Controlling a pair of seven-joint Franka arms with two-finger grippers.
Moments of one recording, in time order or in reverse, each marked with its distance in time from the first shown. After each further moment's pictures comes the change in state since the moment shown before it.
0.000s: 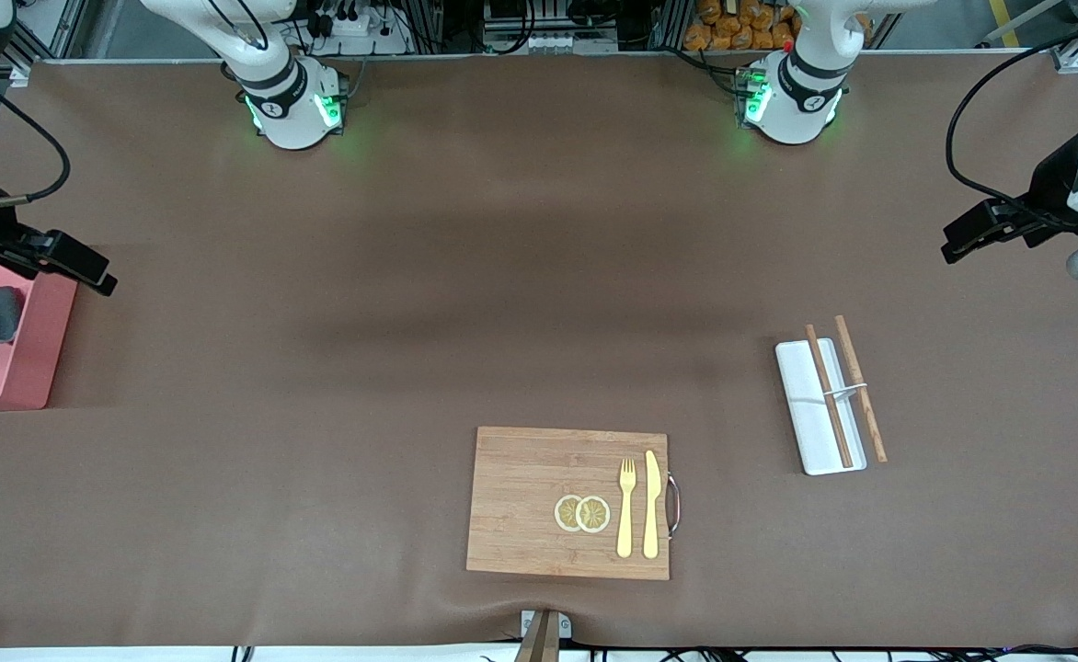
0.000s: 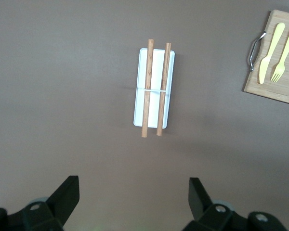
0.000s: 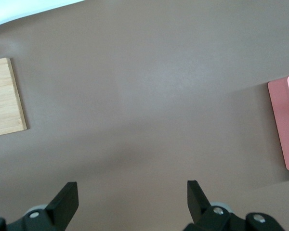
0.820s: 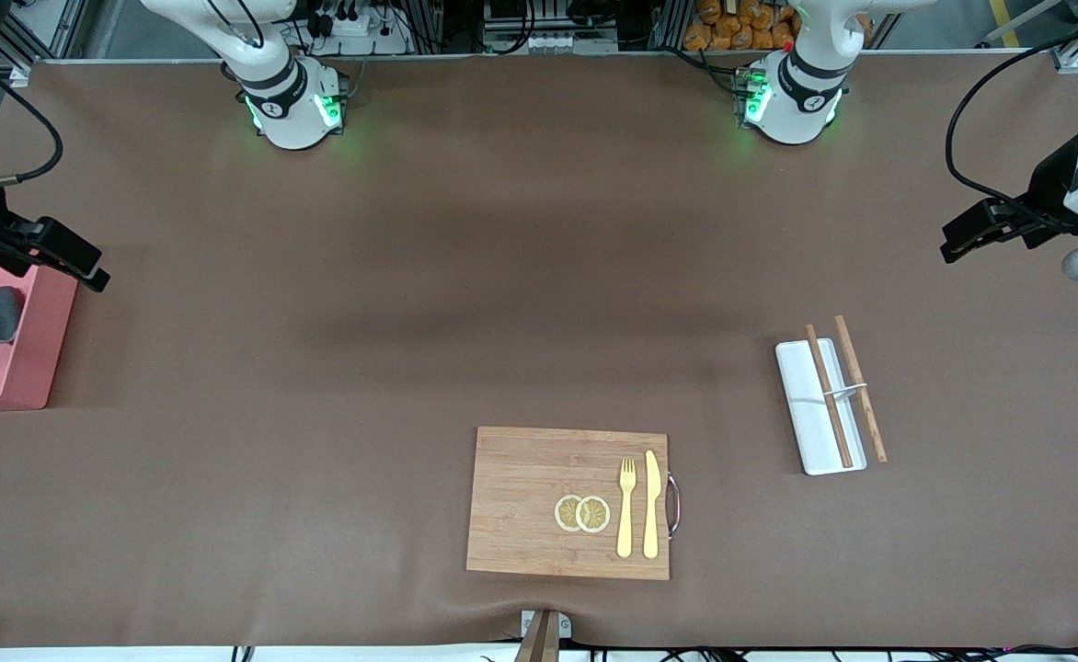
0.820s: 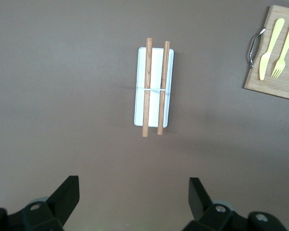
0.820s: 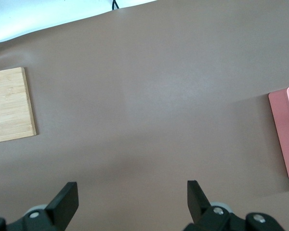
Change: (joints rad) left arm 0.000 0.000 0.000 -0.003 0.000 0.000 0.024; right arm 0.002 -0.026 0.009 0.014 0.001 0.002 -0.002
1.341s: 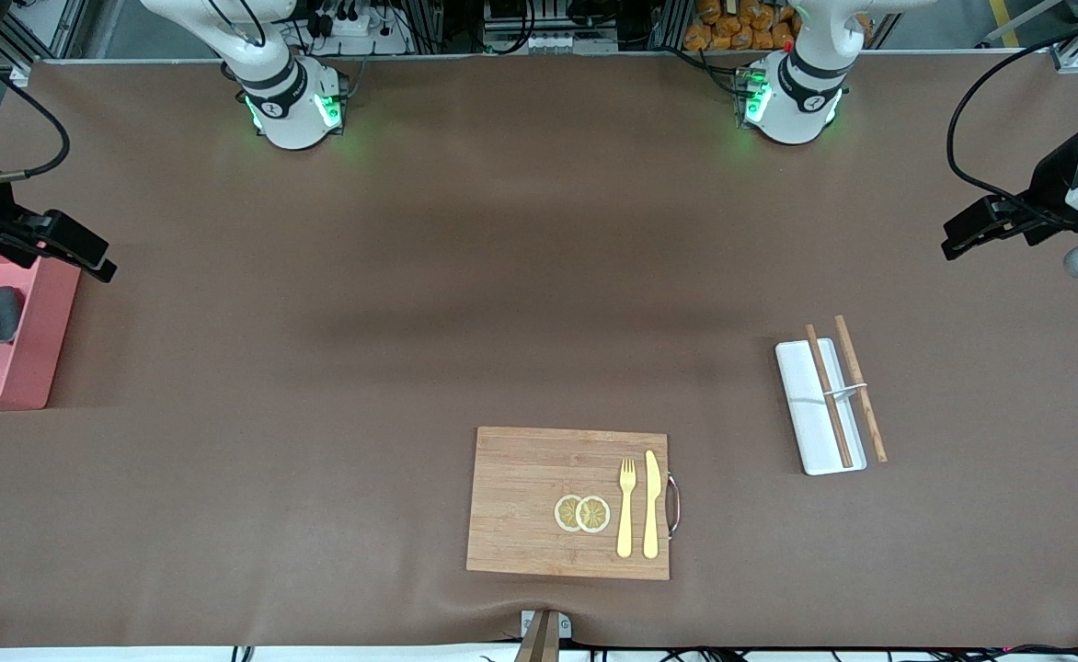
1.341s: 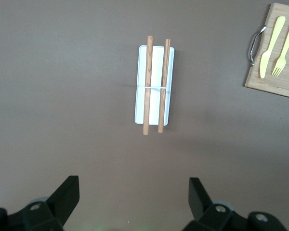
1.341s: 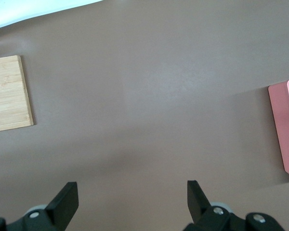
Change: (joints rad) left arm 0.000 -0.001 0.000 0.008 0.000 -0.015 0.000; right arm 0.005 0.000 0.002 0.002 0.000 -0.034 -0.007
